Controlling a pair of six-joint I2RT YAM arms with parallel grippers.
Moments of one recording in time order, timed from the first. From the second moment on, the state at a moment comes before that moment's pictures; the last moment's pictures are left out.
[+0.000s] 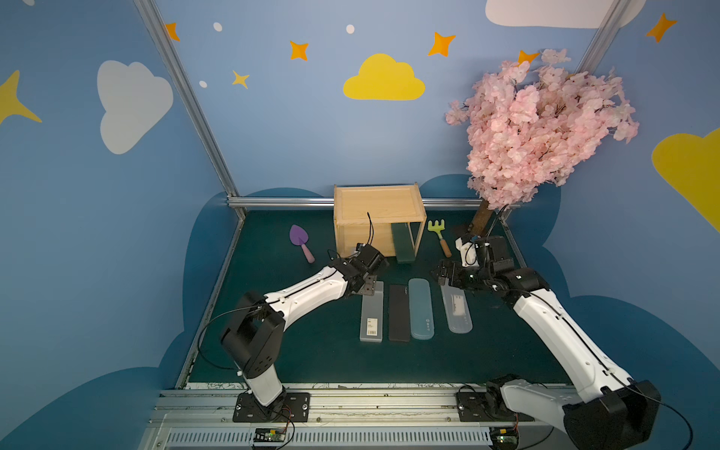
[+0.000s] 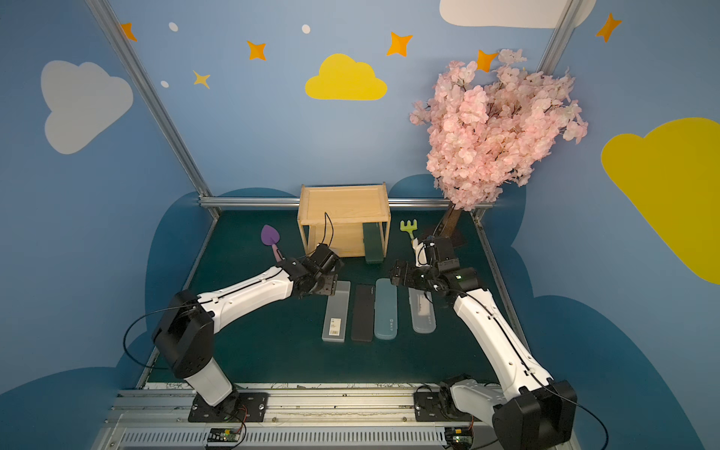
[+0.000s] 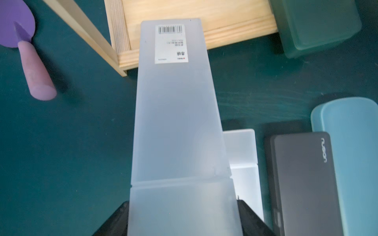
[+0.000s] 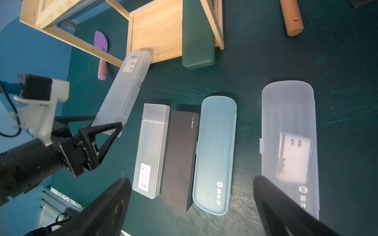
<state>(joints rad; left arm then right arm) -0.74 1.67 1.24 -0.70 -0.32 -0.53 0.35 1.16 1.07 -0.76 -0.24 0.43</state>
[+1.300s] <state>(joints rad) -0.79 1.15 0.59 -0.60 -0.18 -0.69 0.58 1.13 1.13 -0.84 -0.10 0.49</state>
